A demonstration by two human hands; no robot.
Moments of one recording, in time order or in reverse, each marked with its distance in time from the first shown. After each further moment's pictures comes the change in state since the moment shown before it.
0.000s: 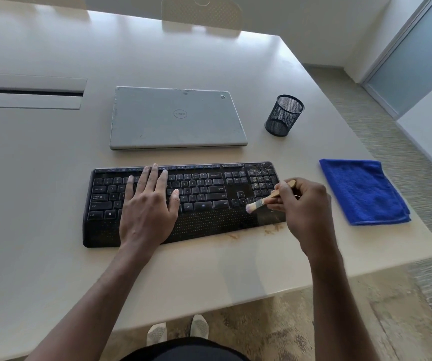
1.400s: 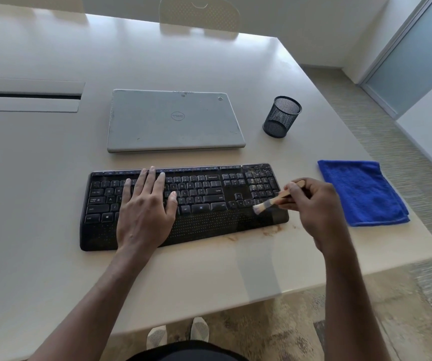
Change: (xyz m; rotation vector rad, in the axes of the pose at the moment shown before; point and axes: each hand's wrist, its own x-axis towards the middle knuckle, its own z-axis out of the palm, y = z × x) left_hand -0.001 0.000 0.001 0.002 0.003 0.001; right_hand 0.023 0.024 -0.023 0.044 -0.075 0.068
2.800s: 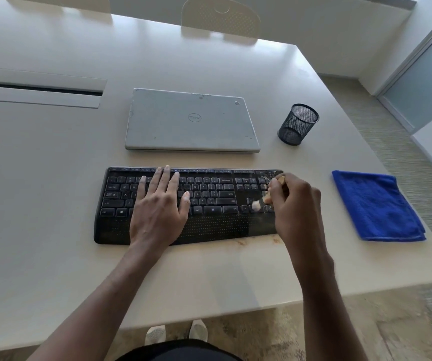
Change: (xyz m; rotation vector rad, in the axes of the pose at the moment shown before) left_hand 0.001 0.001 0.000 0.000 -0.009 -0.015; right_hand -0.021 -0.041 0.057 -0.447 0.101 -0.321
